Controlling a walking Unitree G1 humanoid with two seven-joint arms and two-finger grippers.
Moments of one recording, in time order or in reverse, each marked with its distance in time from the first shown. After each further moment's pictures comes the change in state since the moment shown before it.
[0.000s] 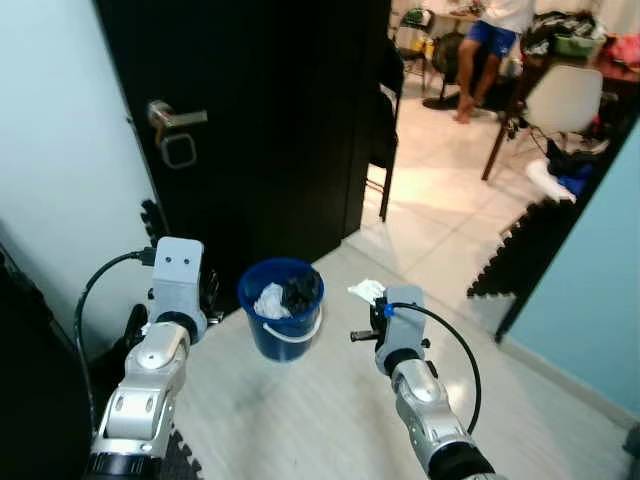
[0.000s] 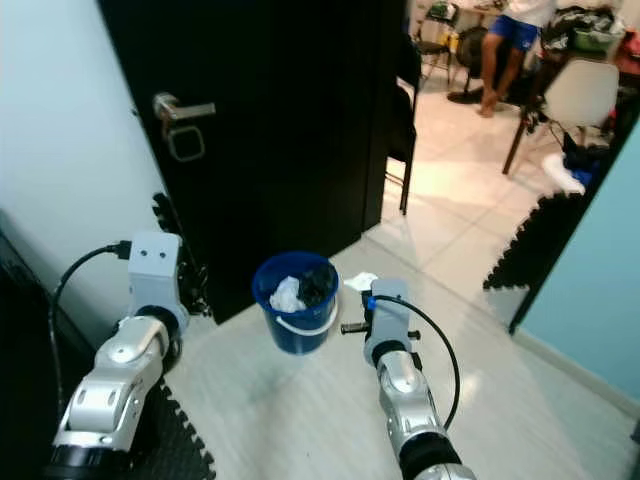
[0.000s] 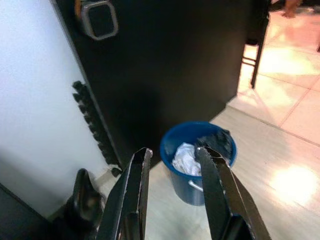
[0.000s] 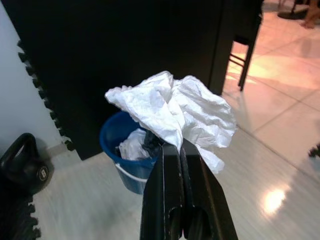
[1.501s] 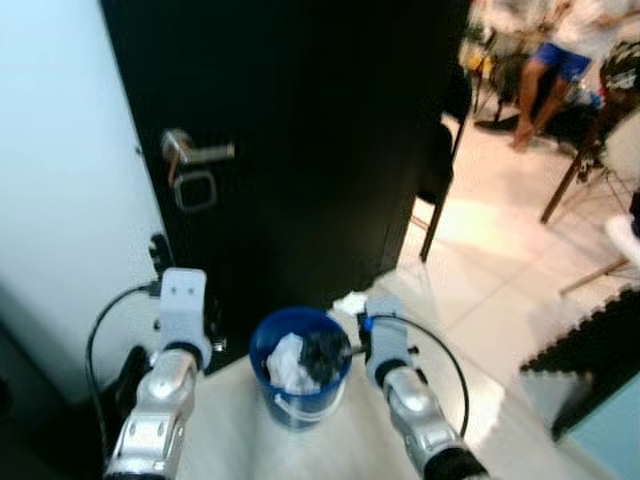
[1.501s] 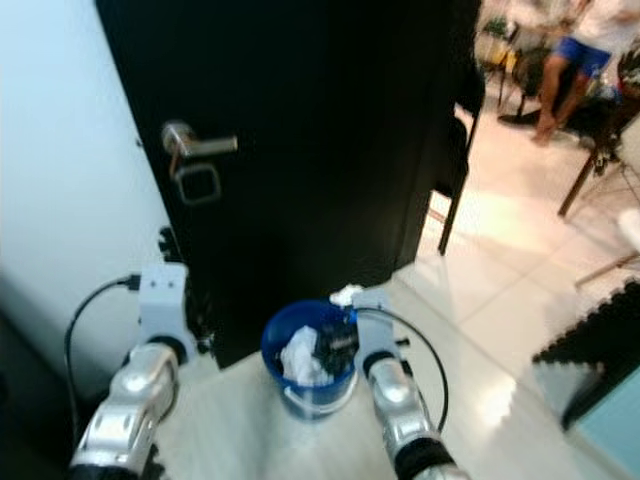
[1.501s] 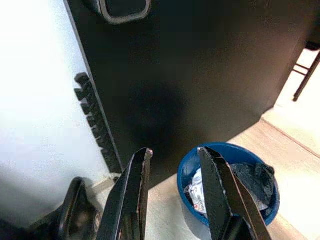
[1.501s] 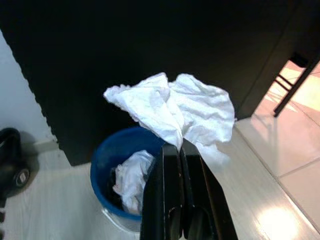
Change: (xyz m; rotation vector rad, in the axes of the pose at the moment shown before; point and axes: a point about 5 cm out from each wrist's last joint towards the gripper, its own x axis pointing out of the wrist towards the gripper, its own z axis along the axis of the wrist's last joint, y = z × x) left arm -0.010 -0.010 -0.045 -0.032 0.073 0.028; right arm -0.006 0.017 -0.018 -0.077 0.087 0.070
